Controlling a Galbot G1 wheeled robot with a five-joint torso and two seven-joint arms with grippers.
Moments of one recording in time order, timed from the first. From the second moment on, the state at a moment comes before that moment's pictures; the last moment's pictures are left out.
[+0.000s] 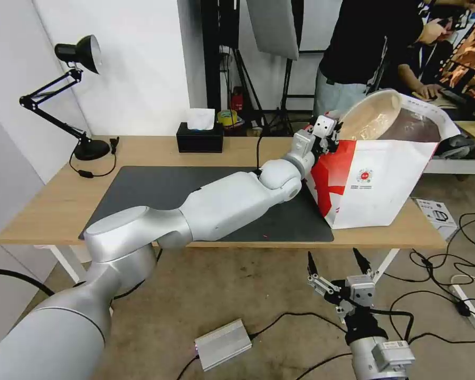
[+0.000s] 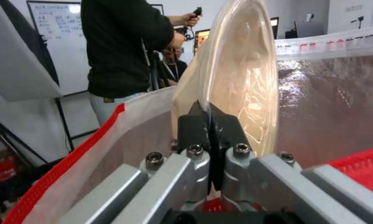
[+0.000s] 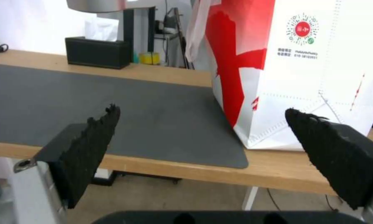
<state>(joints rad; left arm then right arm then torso) -0.12 -1.53 0.81 -1.06 -0.97 -0.14 -0.21 -1.68 0.78 0.13 2.34 0.23 0.09 0.73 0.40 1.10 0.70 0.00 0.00</state>
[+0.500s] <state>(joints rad) -0.12 -1.52 0.82 -1.11 -0.98 -0.18 -0.22 -1.68 0.78 0.13 2.34 0.23 0.09 0.73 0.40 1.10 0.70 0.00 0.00</state>
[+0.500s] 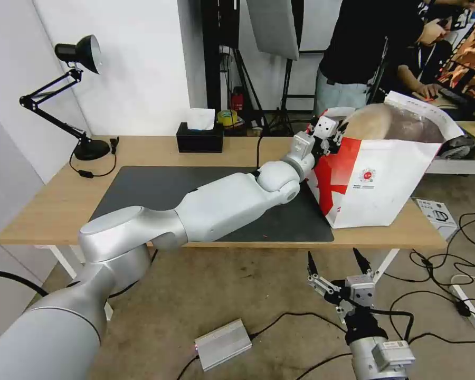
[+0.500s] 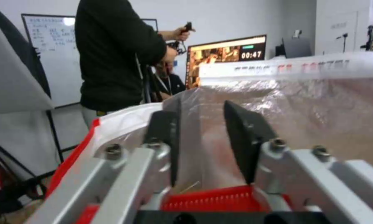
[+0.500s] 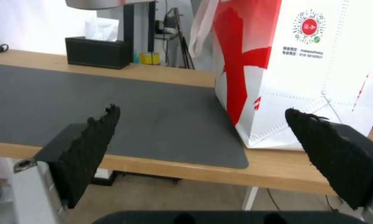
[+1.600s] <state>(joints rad) 0.02 -1.16 0.70 -1.51 -0.74 -0.24 -0.41 -1.68 0.78 0.13 2.34 0.23 0.09 0.73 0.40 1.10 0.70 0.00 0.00</state>
